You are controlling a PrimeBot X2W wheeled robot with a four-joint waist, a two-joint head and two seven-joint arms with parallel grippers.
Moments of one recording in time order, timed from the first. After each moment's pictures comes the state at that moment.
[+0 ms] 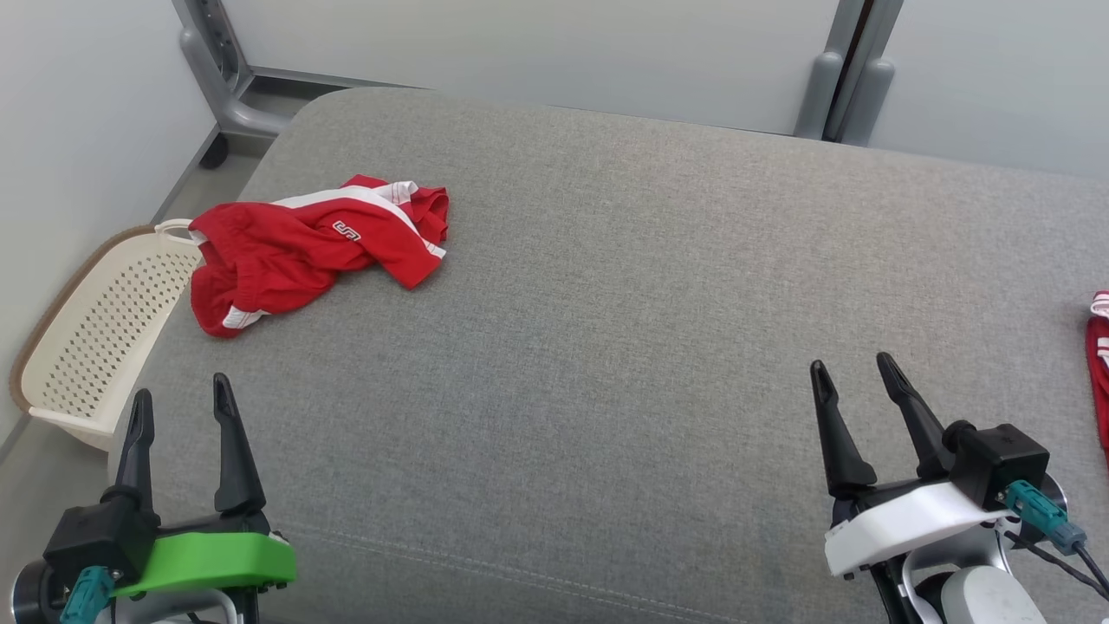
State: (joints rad) left arm 0.00 0.17 -0.05 0.04 -0.33 0.11 -0.26; right arm -0.01 -0.07 0.07 0.00 0.21 0.13 -0.14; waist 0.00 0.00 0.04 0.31
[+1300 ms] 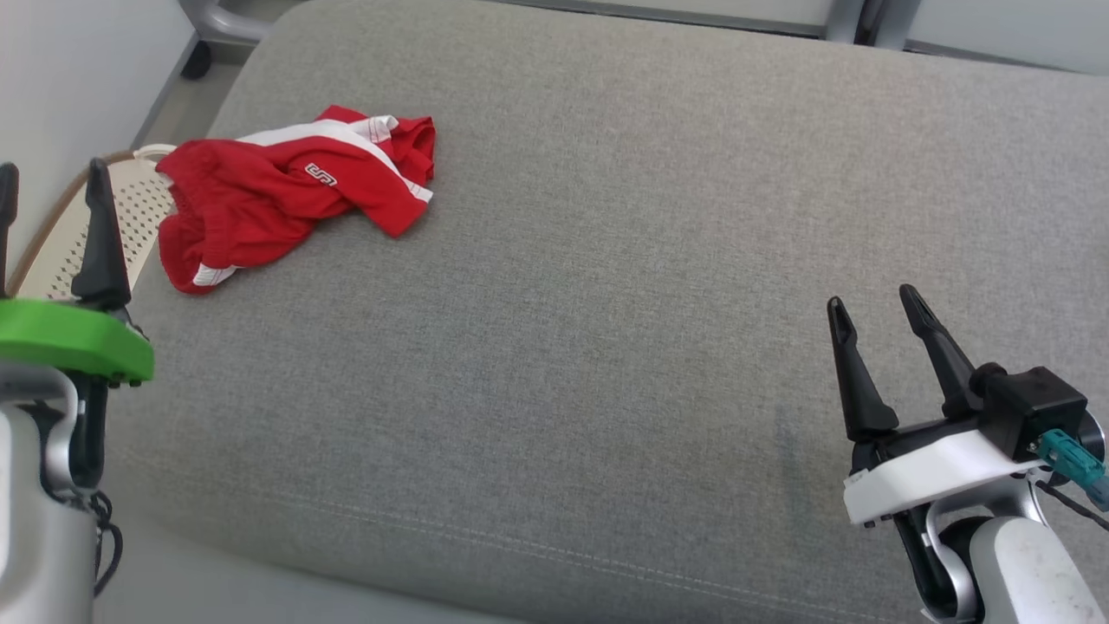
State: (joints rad) left arm -0.43 0.37 -0.01 0.24 -0.38 -0.06 -0.07; right arm -0.07 -0.11 0.06 -0.10 0.19 0.13 -0.08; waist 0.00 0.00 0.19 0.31
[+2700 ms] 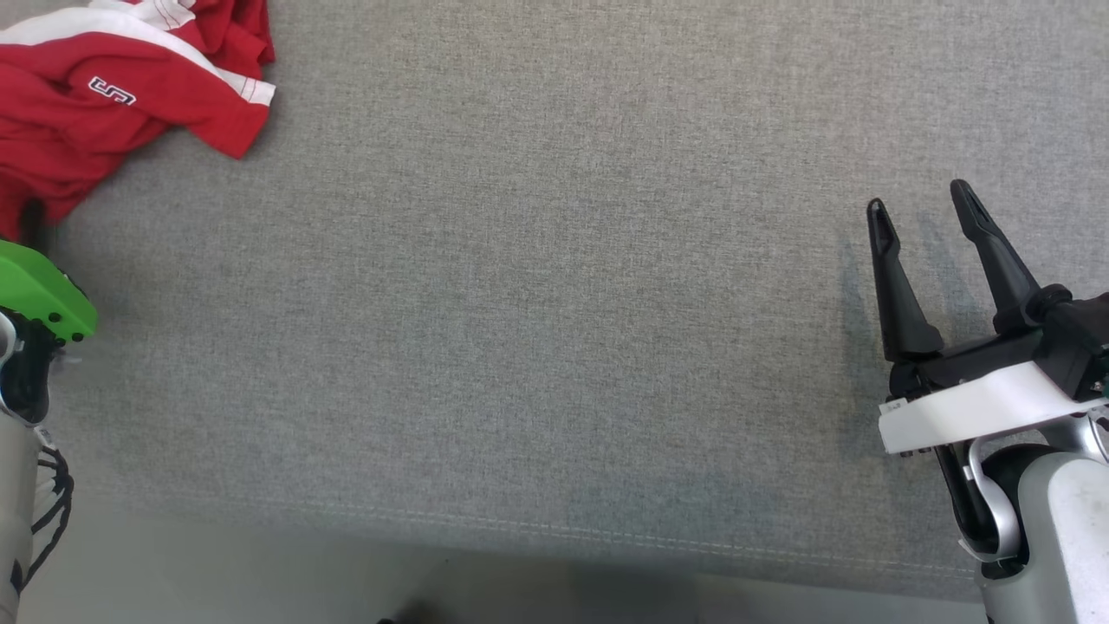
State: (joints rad) left arm -0.86 0.46 -0.28 1.04 -0.75 -0.13 0.00; right arm -0.18 -0.17 0.04 -0.23 0.16 0.13 -0.01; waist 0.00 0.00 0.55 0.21
